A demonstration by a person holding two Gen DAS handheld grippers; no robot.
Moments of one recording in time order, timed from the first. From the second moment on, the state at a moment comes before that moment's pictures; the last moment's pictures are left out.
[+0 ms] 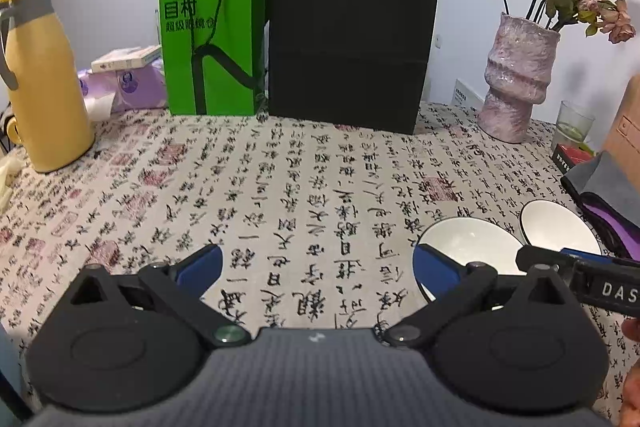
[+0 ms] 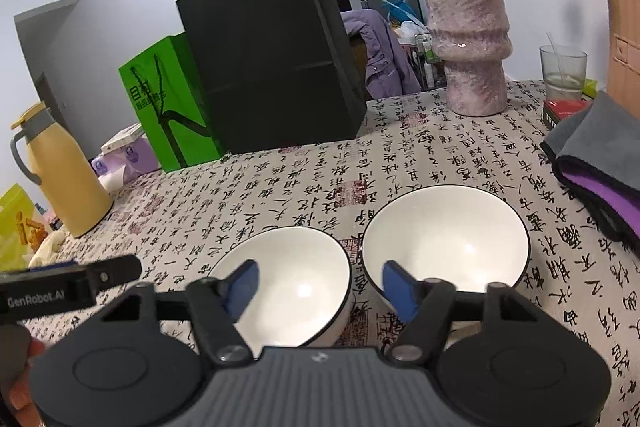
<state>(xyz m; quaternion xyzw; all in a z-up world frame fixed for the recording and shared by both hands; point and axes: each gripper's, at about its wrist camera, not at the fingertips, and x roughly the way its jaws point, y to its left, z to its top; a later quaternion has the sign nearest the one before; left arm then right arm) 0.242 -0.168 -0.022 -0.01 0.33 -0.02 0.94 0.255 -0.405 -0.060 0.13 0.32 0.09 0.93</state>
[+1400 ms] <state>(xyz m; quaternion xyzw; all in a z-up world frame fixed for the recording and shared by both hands) 0.252 -0.164 -0.015 -0.05 0.39 -0.08 0.92 0.236 -0.413 -0.057 0.19 0.38 0.06 0.90</state>
